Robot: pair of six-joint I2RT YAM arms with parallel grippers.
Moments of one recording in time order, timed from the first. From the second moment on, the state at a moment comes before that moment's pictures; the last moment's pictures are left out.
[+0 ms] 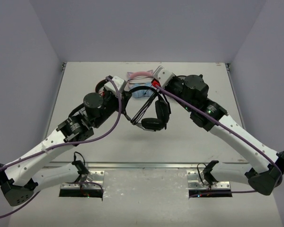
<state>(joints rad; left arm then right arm) -0.80 0.95 1.05 -0.22 -0.22 -0.02 0.73 1.19 1.21 -0.10 0.15 -0.66</state>
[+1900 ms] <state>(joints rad) -0.80 1.13 1.55 -0.71 -0.53 -0.62 0.32 1.28 0.94 0.26 -0.73 0.50</state>
